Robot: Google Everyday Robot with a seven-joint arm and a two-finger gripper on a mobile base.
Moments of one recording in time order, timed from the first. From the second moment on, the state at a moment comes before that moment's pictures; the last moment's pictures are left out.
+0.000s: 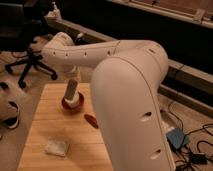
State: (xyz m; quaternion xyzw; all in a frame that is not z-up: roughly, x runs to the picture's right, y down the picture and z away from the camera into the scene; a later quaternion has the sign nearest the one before) arm -0.168 -0.043 0.788 -0.13 0.16 0.70 0.68
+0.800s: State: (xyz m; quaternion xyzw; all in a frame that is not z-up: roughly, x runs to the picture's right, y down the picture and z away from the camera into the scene) arm -0.172 -0.033 0.800 -0.08 0.15 0.71 0.69
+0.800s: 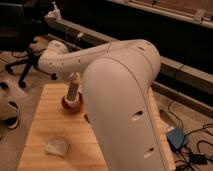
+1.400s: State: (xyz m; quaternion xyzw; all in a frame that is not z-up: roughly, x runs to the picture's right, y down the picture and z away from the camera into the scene) arm -0.179 -0.032 0.802 -0.07 0.14 0.72 0.68
